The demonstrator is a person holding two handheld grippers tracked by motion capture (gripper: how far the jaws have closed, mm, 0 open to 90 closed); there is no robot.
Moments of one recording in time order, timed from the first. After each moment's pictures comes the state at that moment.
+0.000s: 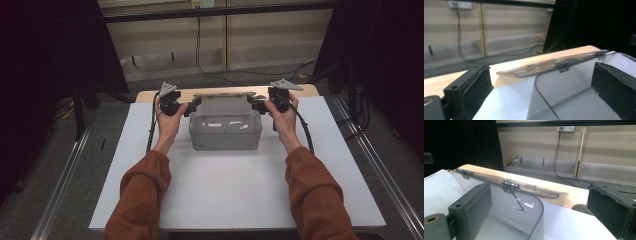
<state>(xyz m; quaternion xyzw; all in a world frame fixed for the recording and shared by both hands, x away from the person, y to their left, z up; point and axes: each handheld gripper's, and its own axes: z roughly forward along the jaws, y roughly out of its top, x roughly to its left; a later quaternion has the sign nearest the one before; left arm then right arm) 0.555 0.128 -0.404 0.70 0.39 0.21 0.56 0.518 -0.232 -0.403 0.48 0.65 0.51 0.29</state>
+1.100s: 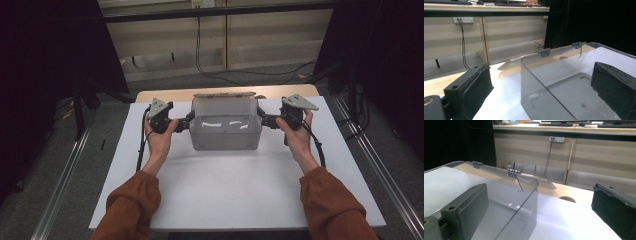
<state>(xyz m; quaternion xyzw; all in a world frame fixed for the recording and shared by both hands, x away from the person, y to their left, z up) 0.490 0.153 -0.405 0.69 0.36 0.24 0.57 0.449 -0.246 -0.400 0.46 0.64 0.51 0.35</state>
